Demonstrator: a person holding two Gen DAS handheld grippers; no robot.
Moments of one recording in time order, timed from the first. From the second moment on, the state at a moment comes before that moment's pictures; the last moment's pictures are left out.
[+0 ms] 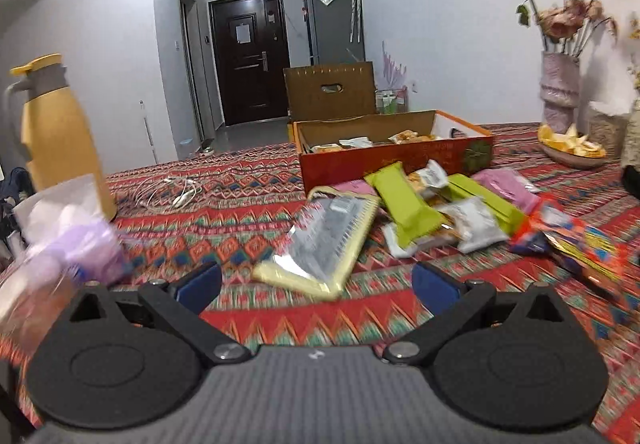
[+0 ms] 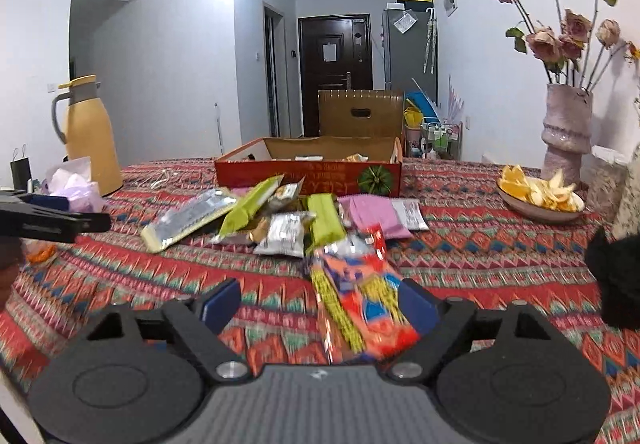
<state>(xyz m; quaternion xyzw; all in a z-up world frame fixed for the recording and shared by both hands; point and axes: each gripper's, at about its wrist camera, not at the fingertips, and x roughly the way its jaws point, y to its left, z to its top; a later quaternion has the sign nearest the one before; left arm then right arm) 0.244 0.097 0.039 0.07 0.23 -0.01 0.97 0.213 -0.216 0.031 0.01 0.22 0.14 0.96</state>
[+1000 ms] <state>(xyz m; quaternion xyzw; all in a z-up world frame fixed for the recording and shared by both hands) 0.378 0.111 -0.016 0.02 0.31 -0.03 0.95 0.391 -0.121 -0.006 0.00 0.31 0.16 0.94</state>
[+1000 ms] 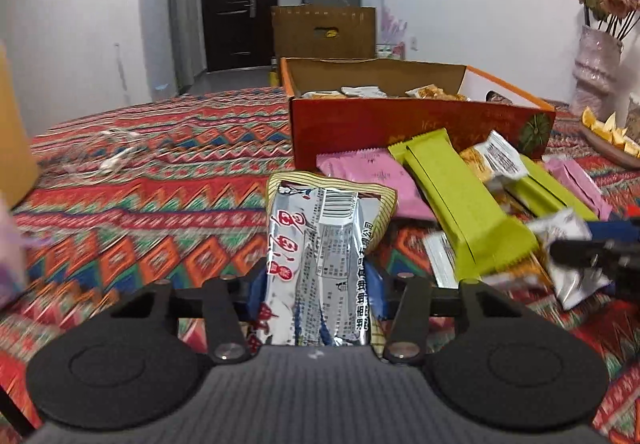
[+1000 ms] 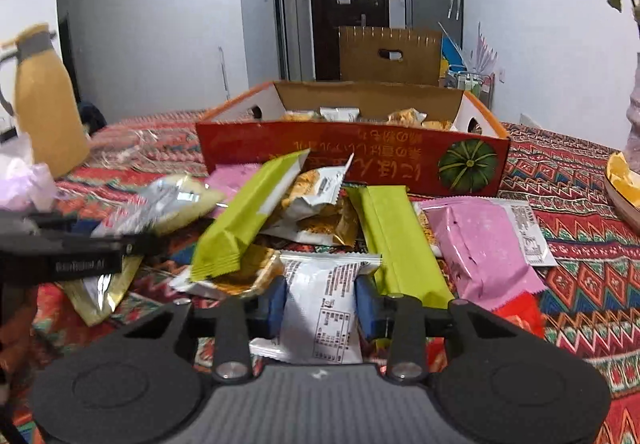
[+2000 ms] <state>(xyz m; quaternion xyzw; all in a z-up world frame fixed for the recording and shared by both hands) 0.202 0.043 0.054 -0.05 0.27 -0.05 0.96 0.228 -0.234 0.029 0.08 0.26 0.21 0.94</state>
